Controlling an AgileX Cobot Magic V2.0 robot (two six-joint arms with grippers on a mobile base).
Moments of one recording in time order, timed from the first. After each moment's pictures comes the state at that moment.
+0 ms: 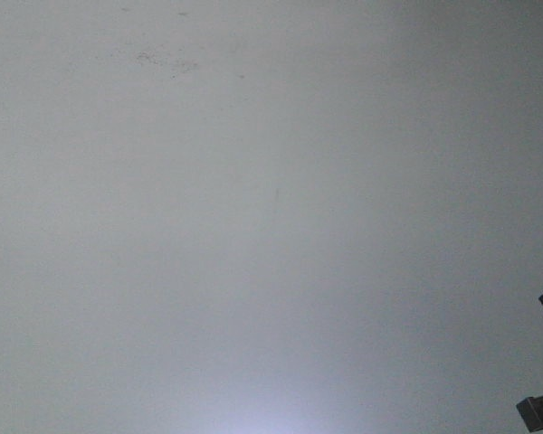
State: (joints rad) left arm -0.01 -0.01 0.03 -0.02 0.11 -0.06; right arm 0.21 -0.01 0.03 0.03 0.08 -0.06
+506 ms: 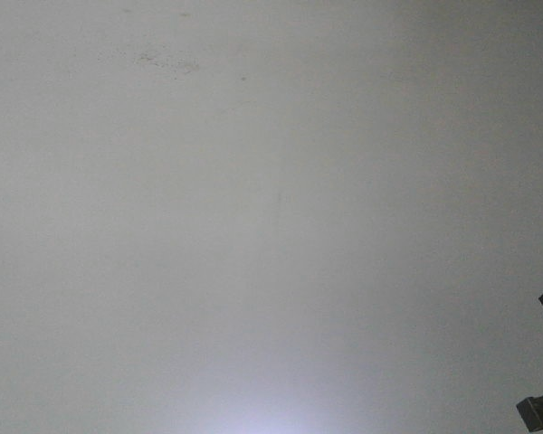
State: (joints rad) left arm -0.01 -0.01 0.03 -0.02 0.11 -0.06; right arm 0.21 -0.01 0.03 0.03 0.08 -0.06
